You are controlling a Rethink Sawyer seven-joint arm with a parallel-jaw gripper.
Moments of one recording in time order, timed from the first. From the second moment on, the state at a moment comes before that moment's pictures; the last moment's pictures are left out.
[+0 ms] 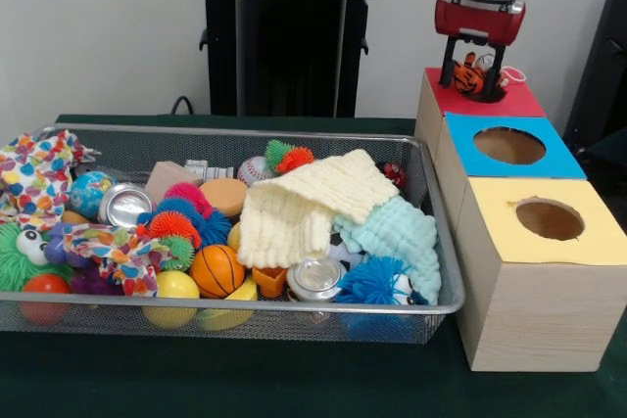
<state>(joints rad) 0.23 -0.80 -0.14 2.14 0.14 0.16 2.12</state>
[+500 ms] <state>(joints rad) 0.23 -0.80 -0.14 2.14 0.17 0.16 2.12</state>
